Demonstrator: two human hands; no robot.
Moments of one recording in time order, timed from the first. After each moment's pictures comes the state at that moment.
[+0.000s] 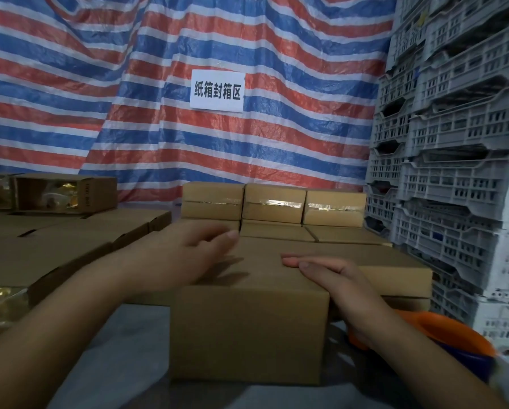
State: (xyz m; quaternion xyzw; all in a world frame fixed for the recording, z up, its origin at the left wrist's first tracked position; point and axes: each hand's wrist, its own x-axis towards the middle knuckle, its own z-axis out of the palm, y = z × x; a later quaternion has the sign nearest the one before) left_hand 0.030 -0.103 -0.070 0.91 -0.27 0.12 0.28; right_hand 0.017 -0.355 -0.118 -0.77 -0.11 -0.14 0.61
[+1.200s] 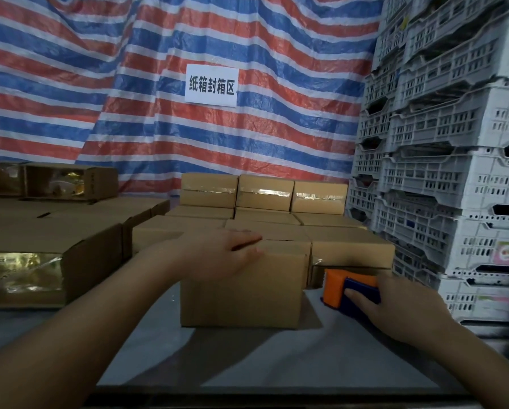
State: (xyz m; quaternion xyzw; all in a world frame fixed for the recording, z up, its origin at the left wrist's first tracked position) left_hand 0.005 -0.137 -0.082 0.95 -0.29 0.06 0.10; right_hand -0.030 -0.463 -0.164 -0.96 0.09 -0.24 -0.06
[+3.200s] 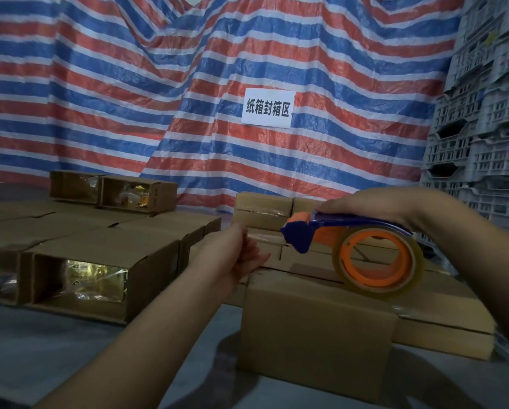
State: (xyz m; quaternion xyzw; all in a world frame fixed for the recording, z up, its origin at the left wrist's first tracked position) left_hand 0.019 -0.101 -0.081 0.55 -0.01 0.10 0.83; right_hand 0.040 -0.313 0.031 -0.93 -0.13 0.09 0.32
